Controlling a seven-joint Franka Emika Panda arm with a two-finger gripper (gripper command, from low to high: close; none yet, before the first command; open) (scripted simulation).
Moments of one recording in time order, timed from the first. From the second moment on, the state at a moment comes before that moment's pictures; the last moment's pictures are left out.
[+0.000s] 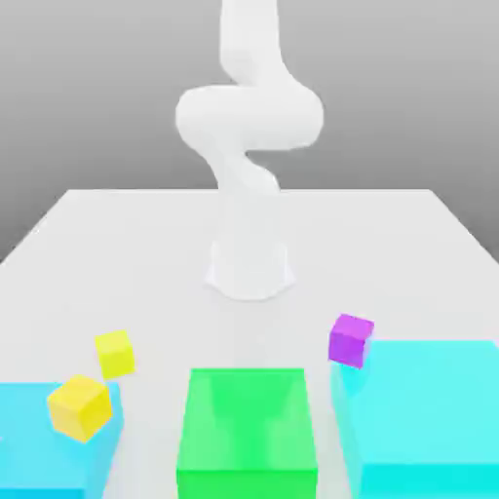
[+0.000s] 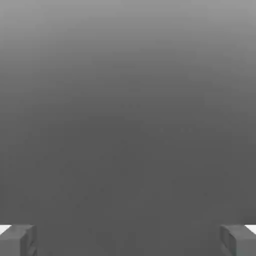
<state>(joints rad) -0.05 -0.73 -0.01 -2.36 -0.02 2.35 0.85</state>
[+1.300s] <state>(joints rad) -0.60 0.09 -0.08 -2.91 0.05 2.99 1.20</state>
